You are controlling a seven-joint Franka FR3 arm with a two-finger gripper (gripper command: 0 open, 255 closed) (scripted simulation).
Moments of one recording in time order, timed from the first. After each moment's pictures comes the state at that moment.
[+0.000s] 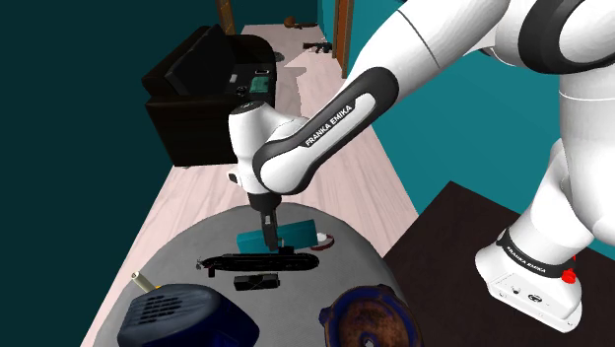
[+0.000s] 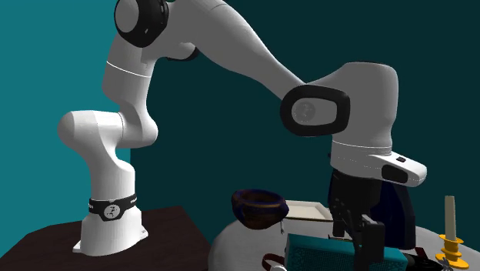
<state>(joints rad) 0.42 0.52 0.27 -1.84 0.05 2.26 -0.35</state>
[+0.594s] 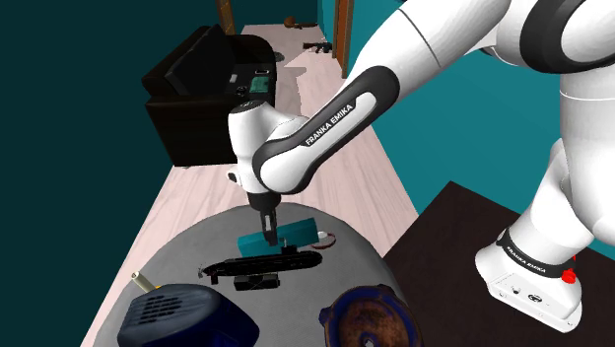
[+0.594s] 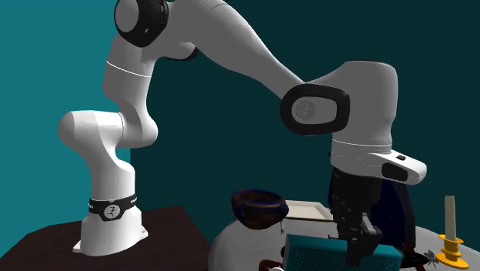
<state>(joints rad) 0.42 0.51 0.27 -1.84 0.05 2.26 -0.35</state>
